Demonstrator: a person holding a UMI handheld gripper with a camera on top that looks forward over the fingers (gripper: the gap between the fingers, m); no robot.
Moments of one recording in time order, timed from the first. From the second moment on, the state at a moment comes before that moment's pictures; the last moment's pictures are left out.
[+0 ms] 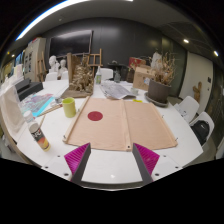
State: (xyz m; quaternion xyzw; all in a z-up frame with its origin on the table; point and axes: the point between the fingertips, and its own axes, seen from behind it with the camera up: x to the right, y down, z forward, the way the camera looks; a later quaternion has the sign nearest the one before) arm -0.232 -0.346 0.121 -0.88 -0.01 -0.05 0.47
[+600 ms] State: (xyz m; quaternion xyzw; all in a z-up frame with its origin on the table) arm -0.515 -0.312 0.062 -0.85 -0.04 0.05 0.52
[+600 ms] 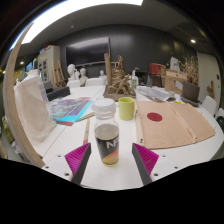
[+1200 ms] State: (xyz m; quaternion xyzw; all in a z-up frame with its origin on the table) arm -0.533 -0.253 0.053 -0.84 -0.03 0.03 0.54
